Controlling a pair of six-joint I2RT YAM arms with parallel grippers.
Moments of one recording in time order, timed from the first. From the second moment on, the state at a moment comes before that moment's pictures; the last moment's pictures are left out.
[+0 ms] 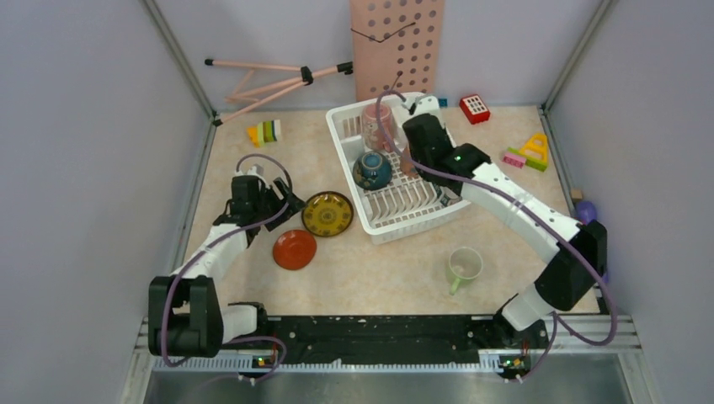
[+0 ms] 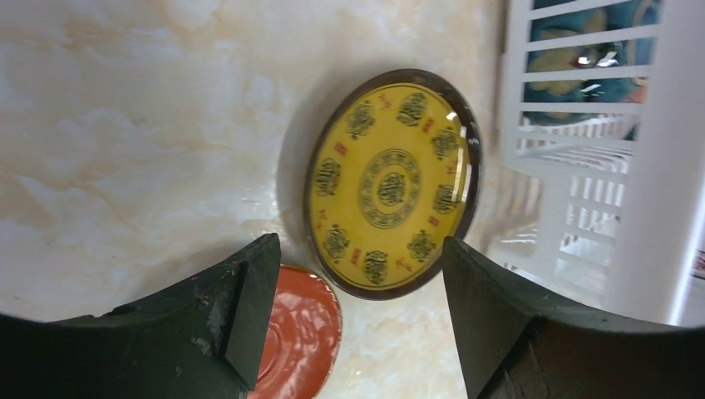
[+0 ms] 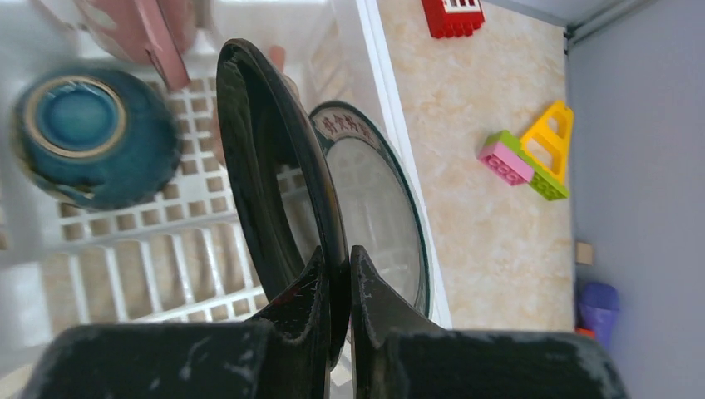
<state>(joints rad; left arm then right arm) -0.03 1.19 0.62 -0.13 0.31 -0.65 0.69 1.50 1.47 -0.60 0.68 0.10</state>
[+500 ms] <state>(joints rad) -0.05 1.44 0.78 -0.19 0.23 -0.55 0.70 1.69 1.48 -0.70 0.87 -0.05</state>
